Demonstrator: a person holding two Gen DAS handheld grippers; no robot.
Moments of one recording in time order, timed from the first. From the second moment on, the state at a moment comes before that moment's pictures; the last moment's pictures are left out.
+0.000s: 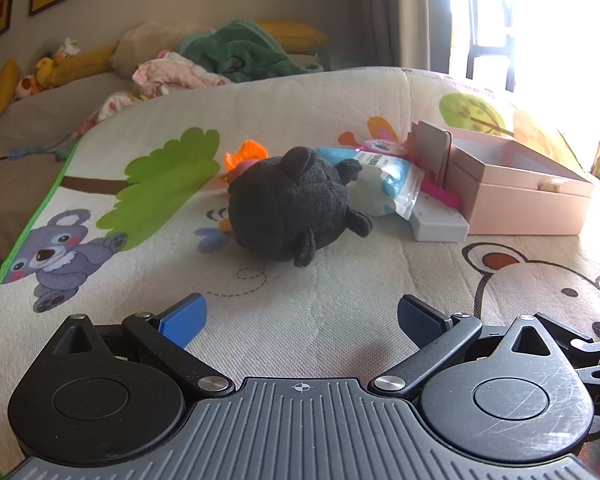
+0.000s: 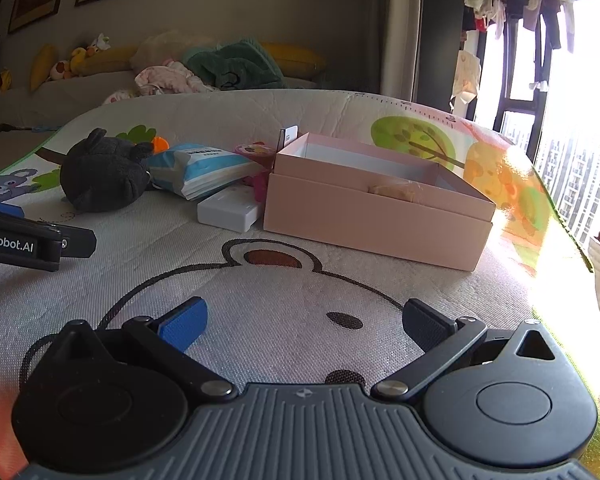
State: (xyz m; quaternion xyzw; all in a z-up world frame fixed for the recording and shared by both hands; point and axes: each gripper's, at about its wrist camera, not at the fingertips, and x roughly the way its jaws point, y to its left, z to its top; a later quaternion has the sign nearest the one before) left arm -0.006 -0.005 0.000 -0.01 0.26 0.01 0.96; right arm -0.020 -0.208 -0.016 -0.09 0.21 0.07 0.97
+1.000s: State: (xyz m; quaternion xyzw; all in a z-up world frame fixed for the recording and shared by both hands) left arm 0.003 0.000 0.002 -0.01 0.30 -0.02 0.95; right arm -0.018 -0.207 -0.015 -0.10 0.22 0.08 0.97
